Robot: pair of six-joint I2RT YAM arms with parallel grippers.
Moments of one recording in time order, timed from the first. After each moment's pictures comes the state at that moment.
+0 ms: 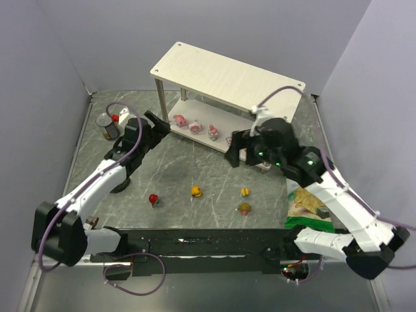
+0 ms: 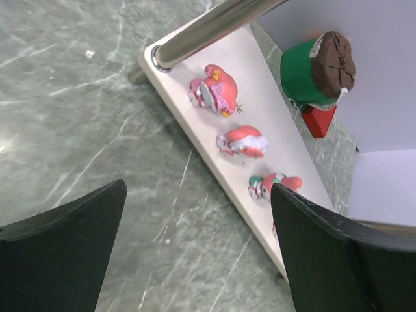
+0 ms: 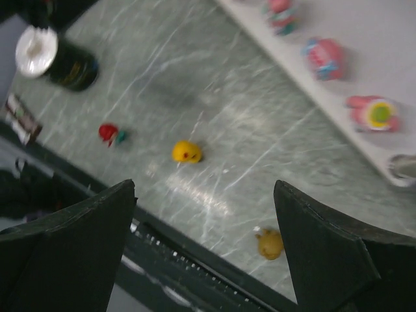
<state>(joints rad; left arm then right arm) -0.37 1.28 0.93 -0.09 -0.26 -0.97 0.67 1.07 1.31 -0.79 0.04 0.40</state>
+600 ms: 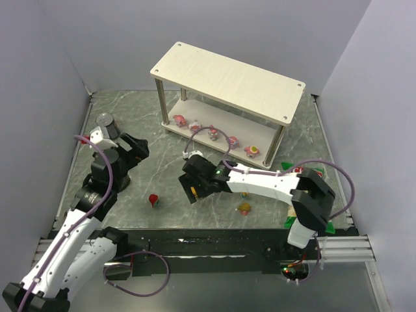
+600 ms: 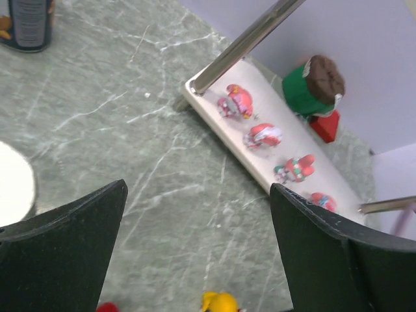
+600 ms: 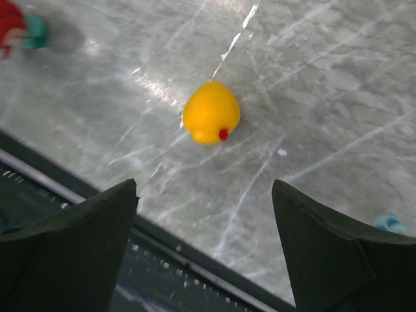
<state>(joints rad) -0.37 0.71 0.73 -0.28 -0.38 -0.74 1.06 1.63 1.21 -0.61 0.17 0.48</state>
